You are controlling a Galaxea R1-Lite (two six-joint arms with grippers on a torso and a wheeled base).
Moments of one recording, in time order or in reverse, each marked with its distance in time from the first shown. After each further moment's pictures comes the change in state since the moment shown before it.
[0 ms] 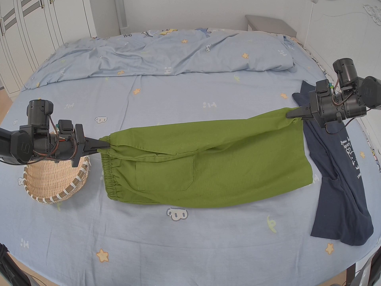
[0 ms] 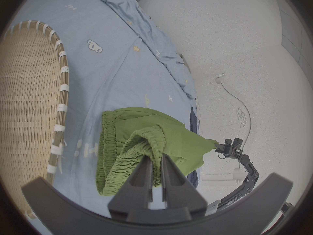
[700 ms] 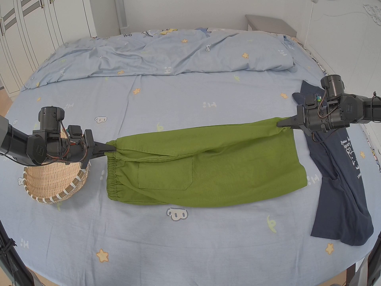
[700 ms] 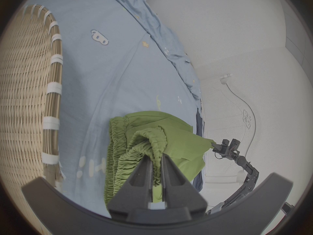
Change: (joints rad) left arm 0.001 0.153 -0.061 -0.070 0.010 0.000; right arm -0.022 0.155 0.038 -0.214 0.008 0.000
